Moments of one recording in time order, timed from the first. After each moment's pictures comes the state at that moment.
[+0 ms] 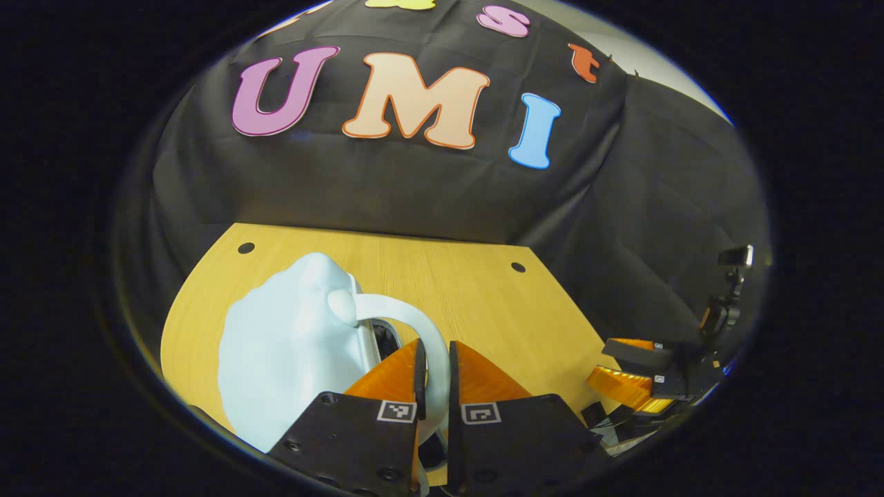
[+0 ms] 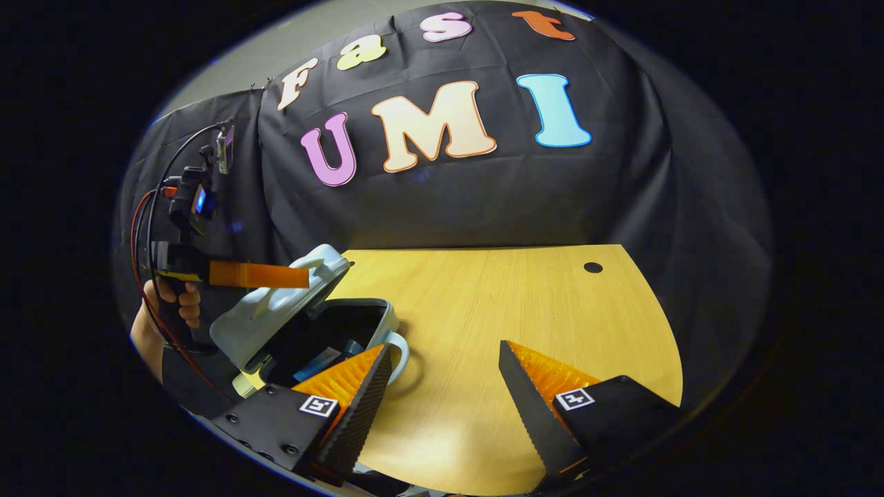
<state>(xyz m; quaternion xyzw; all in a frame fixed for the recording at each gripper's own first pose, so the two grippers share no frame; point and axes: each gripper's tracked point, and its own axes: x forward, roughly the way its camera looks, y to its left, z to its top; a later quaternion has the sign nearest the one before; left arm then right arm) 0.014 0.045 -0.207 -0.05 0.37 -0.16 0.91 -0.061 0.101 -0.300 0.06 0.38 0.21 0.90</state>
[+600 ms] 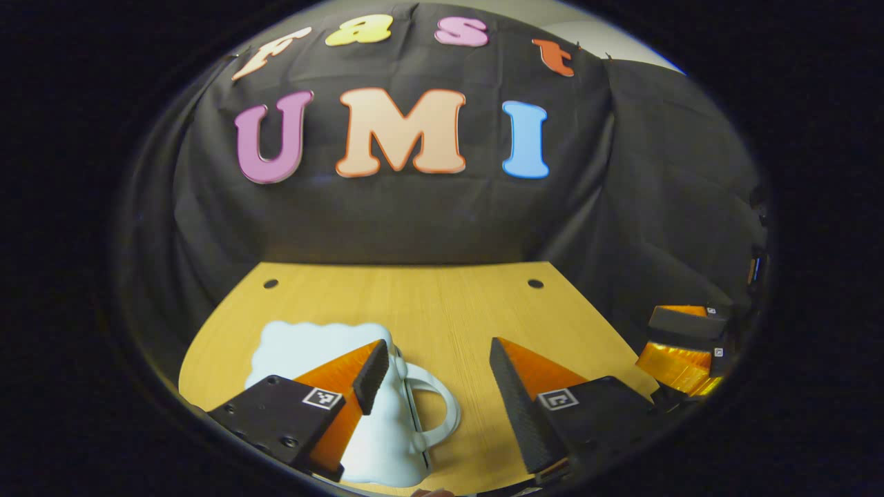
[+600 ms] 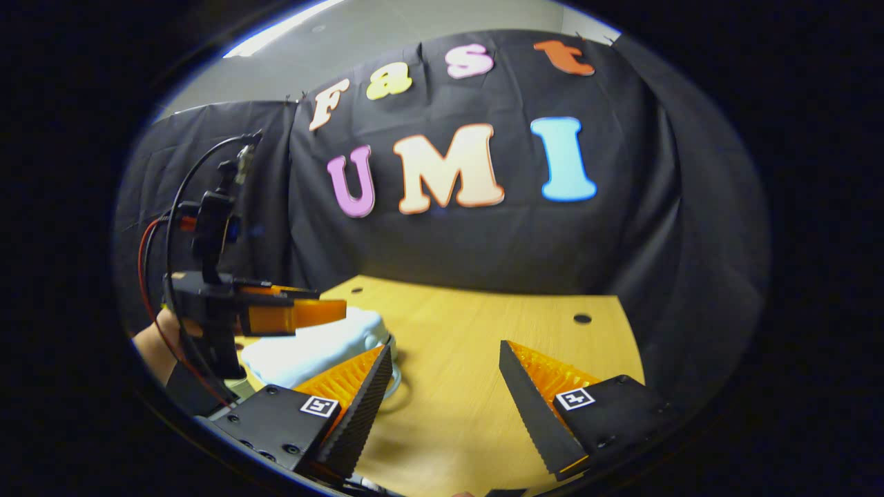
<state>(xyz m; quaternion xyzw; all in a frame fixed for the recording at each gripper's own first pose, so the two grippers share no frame) 0.014 0.002 -0.156 0.02 0.24 -0.07 0.97 -0.018 0.059 -0.208 0.04 0.25 0.25 0.94</state>
